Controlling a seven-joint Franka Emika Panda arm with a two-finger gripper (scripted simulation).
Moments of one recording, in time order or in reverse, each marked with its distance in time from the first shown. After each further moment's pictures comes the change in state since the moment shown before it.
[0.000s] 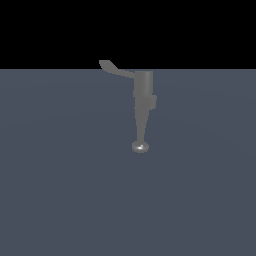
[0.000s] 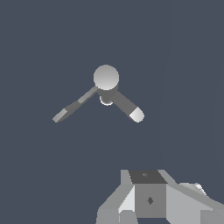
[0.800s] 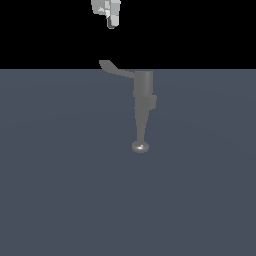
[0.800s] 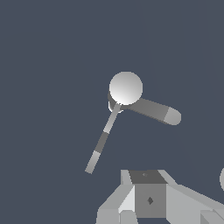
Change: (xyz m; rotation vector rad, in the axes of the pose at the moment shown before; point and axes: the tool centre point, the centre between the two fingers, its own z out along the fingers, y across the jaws) arm 0.041 -0.064 0.056 0.000 -0.007 0.365
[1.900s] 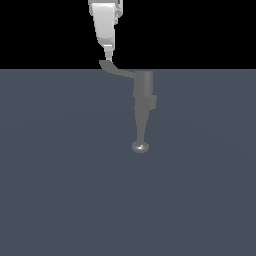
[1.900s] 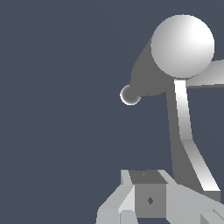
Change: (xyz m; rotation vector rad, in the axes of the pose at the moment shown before) arm 0.008 -0.073 0.079 0.006 -0.041 0.405
